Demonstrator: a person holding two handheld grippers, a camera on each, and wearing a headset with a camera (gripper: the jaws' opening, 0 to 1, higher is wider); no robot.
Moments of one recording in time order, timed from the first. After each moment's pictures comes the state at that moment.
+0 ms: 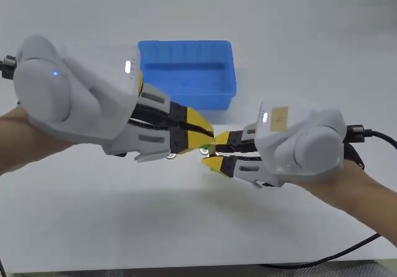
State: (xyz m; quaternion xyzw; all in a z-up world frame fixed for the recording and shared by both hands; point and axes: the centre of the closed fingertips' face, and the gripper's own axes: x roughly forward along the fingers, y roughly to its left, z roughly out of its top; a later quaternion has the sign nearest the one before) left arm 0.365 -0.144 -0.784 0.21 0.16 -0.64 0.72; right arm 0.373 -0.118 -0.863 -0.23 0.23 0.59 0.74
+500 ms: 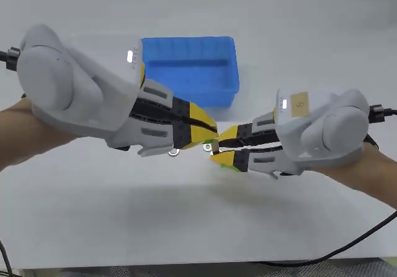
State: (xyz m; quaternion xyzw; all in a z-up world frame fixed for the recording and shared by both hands) left arm 0.368 -0.143 -0.784 0.20 0.18 -0.64 0.72; right arm 0.370 -0.124 -0.857 -0.21 0.21 0.64 0.71
